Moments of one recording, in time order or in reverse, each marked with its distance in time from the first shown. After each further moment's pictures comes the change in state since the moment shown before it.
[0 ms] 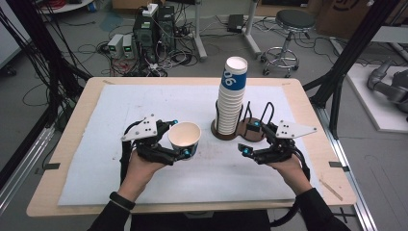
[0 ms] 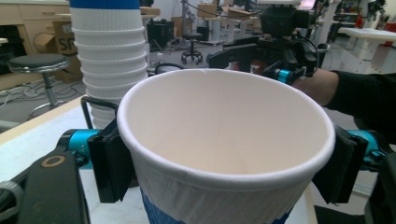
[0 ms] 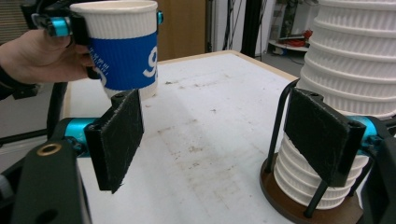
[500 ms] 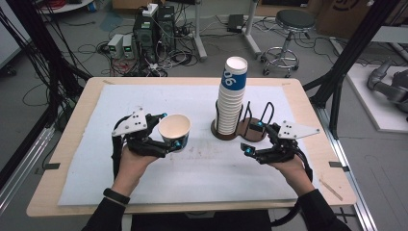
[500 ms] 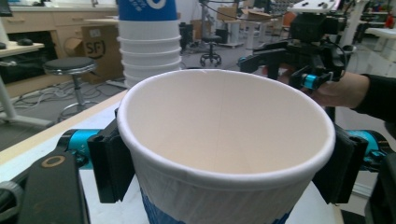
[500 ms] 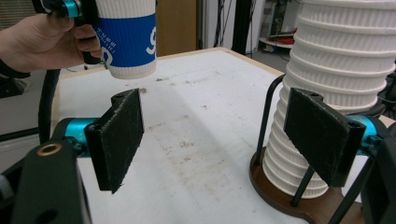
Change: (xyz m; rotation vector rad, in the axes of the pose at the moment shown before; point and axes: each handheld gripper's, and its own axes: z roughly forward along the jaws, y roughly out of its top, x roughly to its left) left arm 0.017 0.004 -0.019 -0.004 0.087 0.011; right arm -0.001 -0.001 -0.006 0.007 -0.046 0.000
